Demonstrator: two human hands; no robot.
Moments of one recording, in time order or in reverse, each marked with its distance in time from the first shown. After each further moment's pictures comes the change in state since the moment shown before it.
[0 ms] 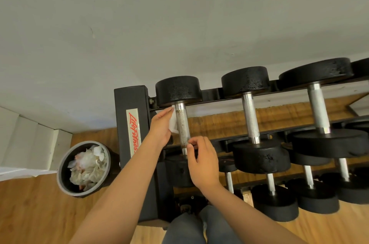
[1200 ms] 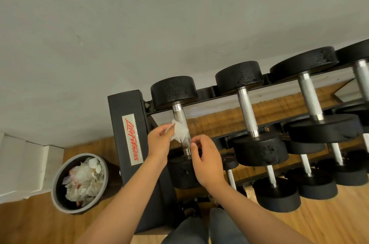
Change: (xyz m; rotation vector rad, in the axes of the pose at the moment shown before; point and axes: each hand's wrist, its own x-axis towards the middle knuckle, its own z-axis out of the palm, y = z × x) left_hand -0.029 -0.026 -0.017 0.346 0.060 0.230; right_hand -0.001 -0.001 -0.002 0.040 0.001 0.071
